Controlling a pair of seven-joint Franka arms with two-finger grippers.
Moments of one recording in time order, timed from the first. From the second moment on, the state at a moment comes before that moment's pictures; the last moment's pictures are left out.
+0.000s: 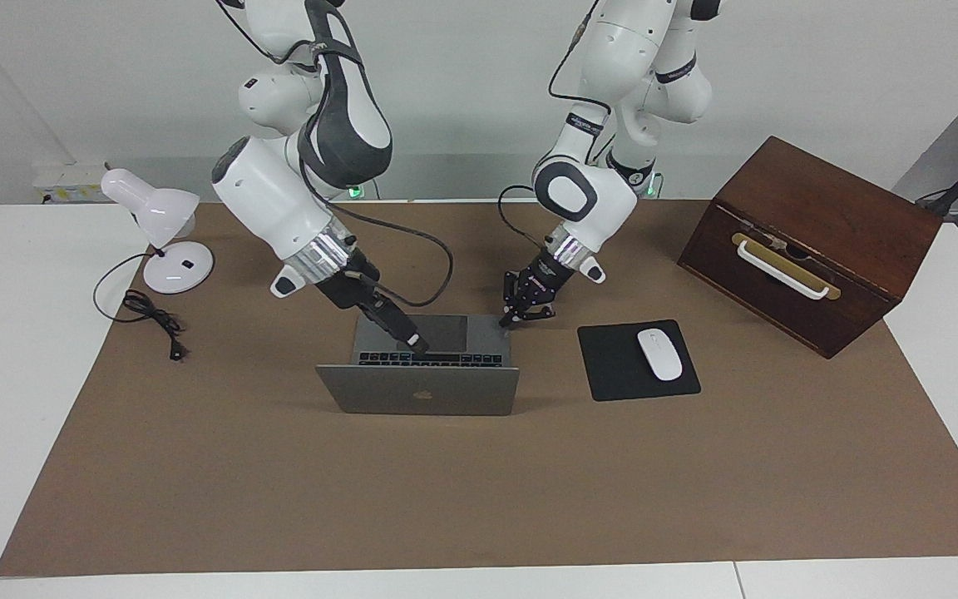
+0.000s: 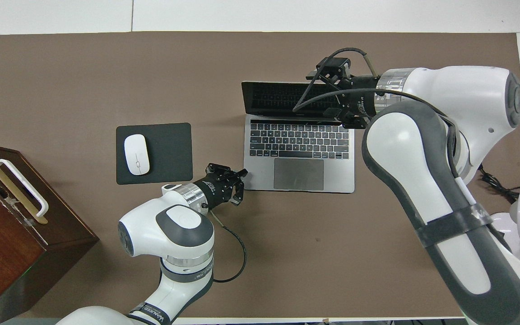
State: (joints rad) left arm -0.68 0.21 -0.01 -2.23 -1.94 2.89 -1.11; right arm 0.81 0.24 -0.58 -1.80 0.89 2.32 0.60
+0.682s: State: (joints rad) left arm -0.54 0.19 -0.01 -2.17 -1.72 2.92 -1.05; right arm 0.77 0.14 -0.60 -1.71 0.59 2.09 0.60
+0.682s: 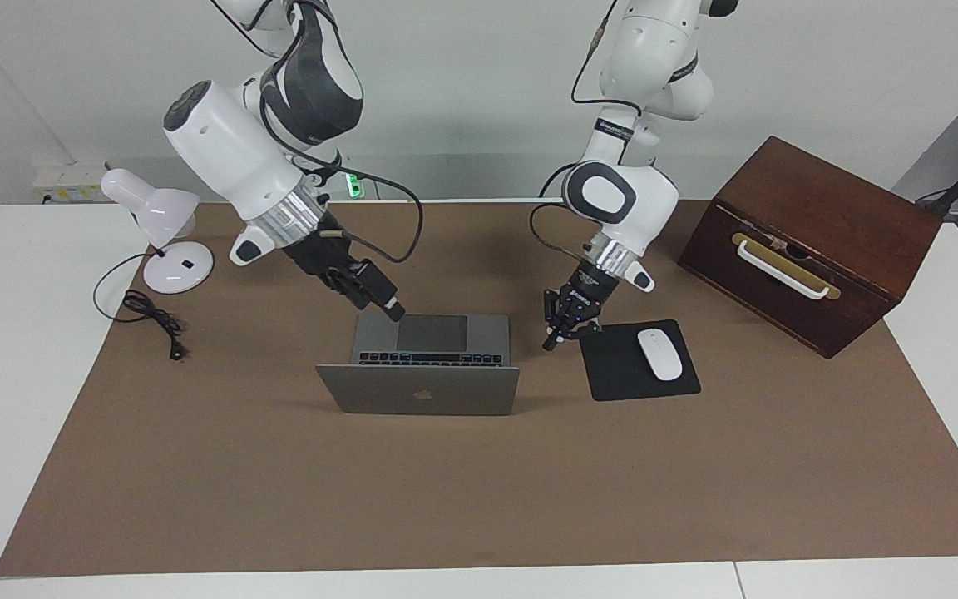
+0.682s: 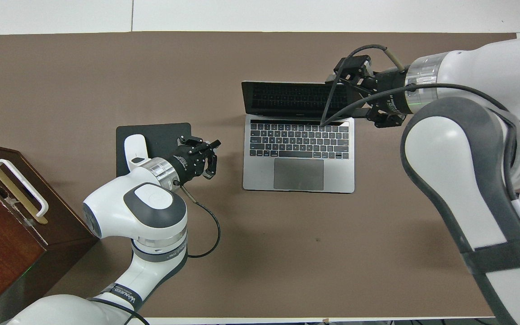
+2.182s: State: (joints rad) left arm -0.15 0.16 0.00 -1.79 -0.36 1.86 -0.91; right arm 0.12 0.03 -0.14 -1.49 0.12 1.64 0.10
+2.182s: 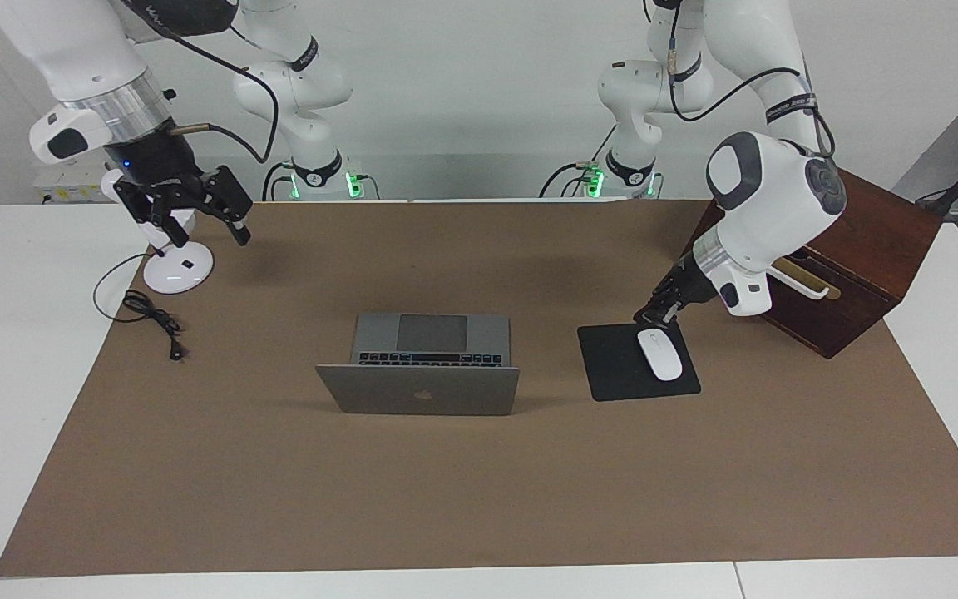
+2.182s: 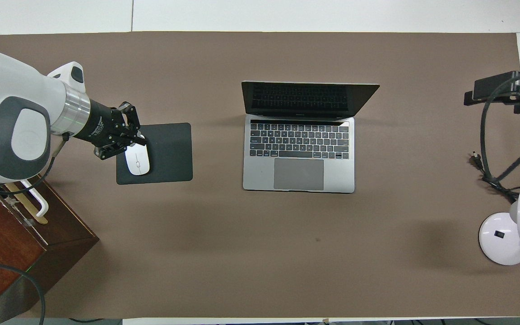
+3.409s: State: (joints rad) left arm -0.08 -0.28 0.00 -1.85 -0.03 1.43 -0.41; right arm -0.03 -0.05 -0.01 -1.59 0.01 1.53 0.01
